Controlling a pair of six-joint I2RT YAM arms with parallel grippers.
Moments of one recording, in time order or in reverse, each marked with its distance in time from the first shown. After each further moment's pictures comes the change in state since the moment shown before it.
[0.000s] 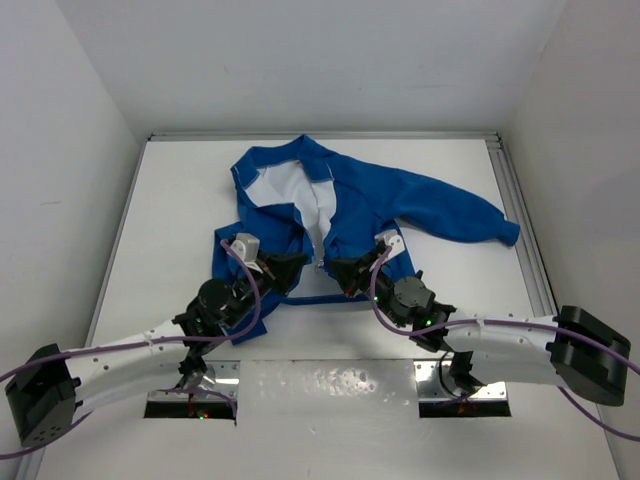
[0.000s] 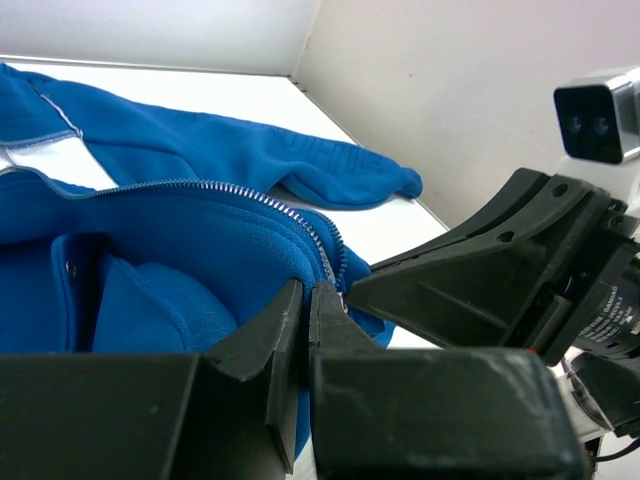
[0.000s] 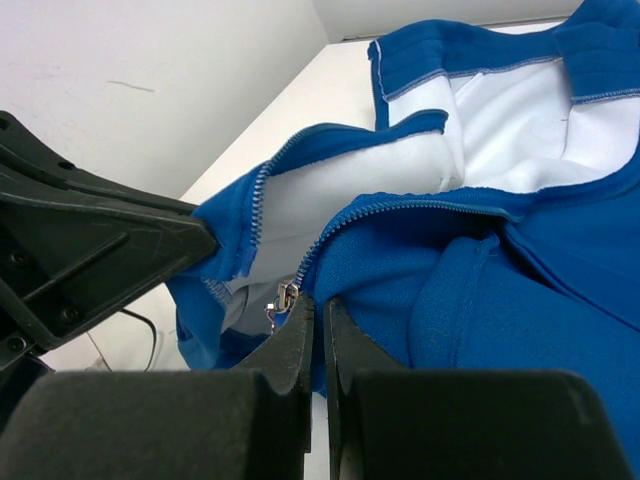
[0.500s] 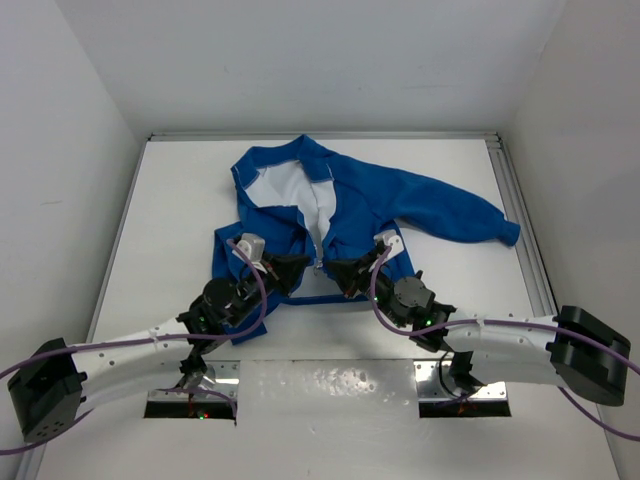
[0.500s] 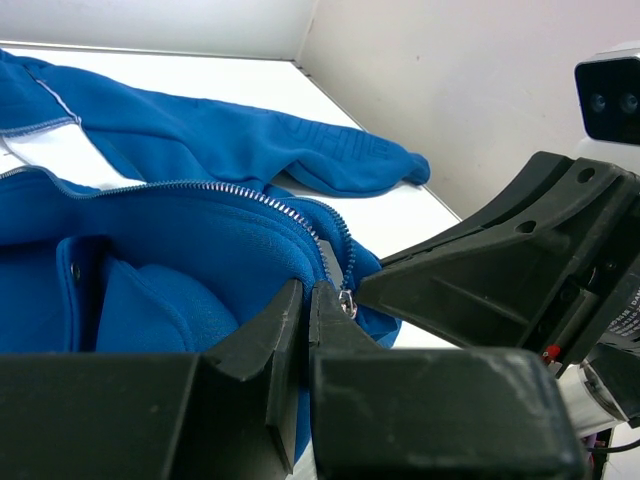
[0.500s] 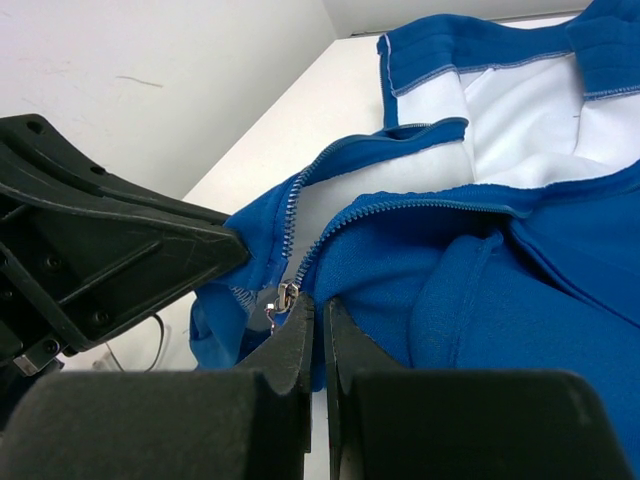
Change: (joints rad) left arm 0.000 0.048 0.000 0.016 0.009 0.010; right arm 0.001 0.000 0.000 -0.001 -0.018 0.007
